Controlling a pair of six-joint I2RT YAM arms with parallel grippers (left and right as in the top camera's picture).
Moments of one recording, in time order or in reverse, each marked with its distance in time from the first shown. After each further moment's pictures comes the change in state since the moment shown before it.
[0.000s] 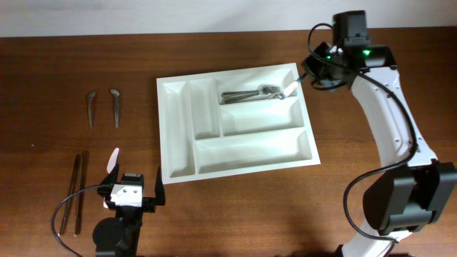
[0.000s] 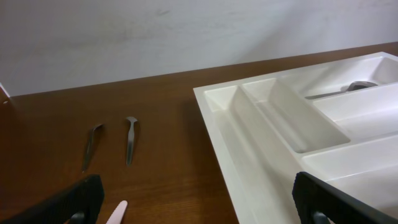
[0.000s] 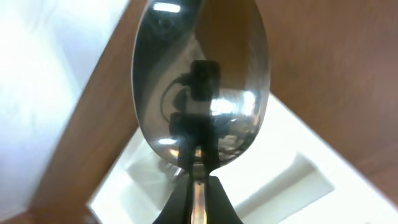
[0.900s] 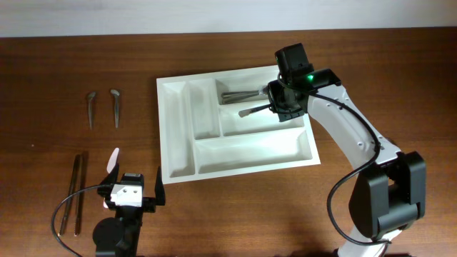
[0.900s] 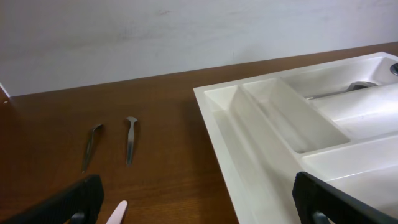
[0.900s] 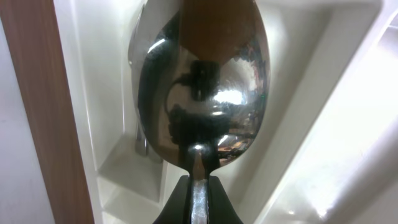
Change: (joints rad) left arm 0.000 0.000 0.000 0.000 0.000 0.000; right arm 0.219 0.007 -0.214 0.070 0.095 0.581
